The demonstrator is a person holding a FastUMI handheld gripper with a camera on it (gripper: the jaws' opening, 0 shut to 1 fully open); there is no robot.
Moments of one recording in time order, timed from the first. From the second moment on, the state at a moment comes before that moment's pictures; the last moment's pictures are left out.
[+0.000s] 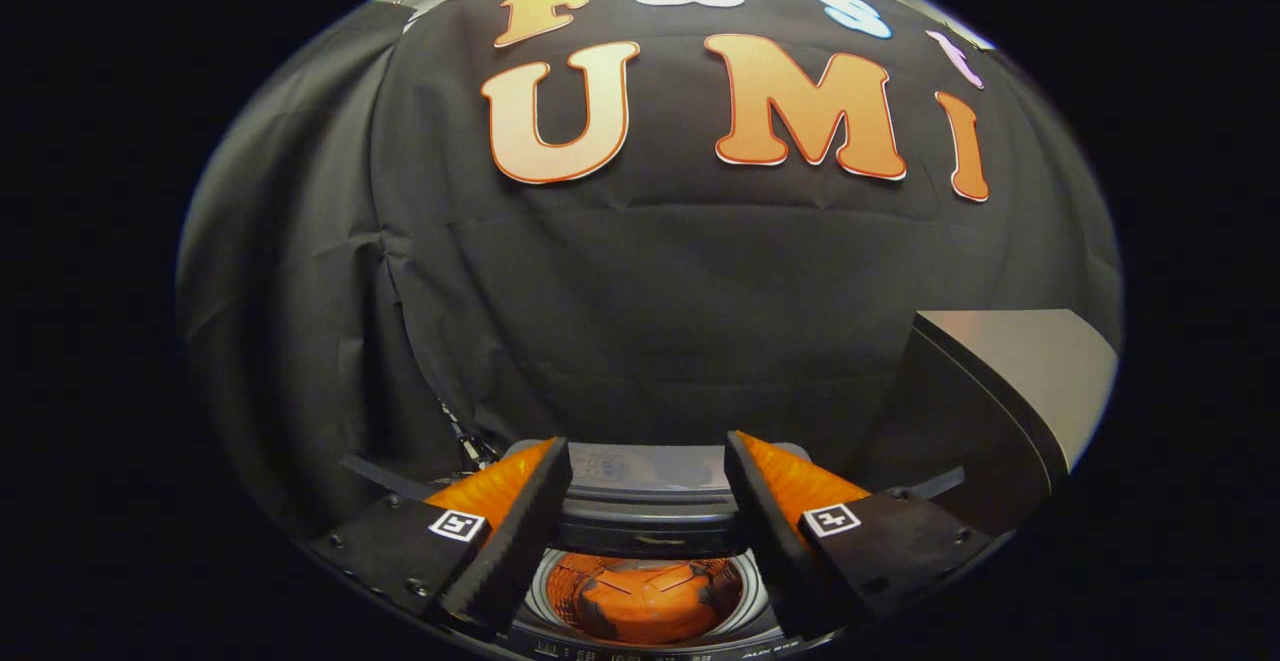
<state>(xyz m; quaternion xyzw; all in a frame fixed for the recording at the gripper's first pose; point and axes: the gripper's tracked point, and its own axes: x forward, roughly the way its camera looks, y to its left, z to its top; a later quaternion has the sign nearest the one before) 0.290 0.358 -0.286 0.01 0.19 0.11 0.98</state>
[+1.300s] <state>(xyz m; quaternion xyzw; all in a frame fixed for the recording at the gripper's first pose) 0.185 0.215 -0.077 0.01 0.09 0.07 0.99</state>
